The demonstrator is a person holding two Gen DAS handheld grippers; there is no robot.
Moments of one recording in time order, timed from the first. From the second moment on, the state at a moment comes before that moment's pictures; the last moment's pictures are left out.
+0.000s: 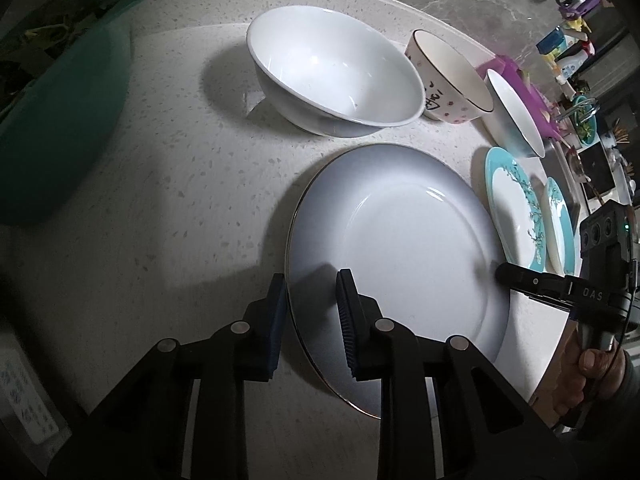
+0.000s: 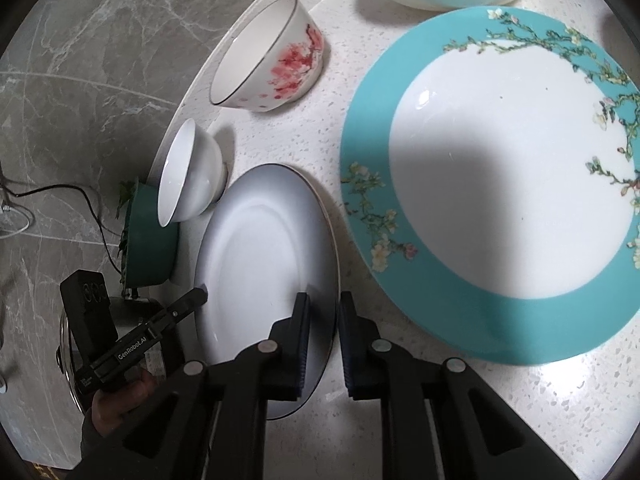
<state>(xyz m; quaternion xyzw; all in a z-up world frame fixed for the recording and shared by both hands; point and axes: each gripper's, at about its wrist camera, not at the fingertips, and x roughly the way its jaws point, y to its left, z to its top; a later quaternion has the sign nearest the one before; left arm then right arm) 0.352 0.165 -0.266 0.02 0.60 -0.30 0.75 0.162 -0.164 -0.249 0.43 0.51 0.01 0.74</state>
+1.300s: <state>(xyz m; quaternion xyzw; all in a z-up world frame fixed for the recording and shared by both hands) 0.078 0.141 -0.235 -0.03 0.56 -0.20 0.80 0.033 -0.199 -0.220 0.26 0.53 0.12 0.79</state>
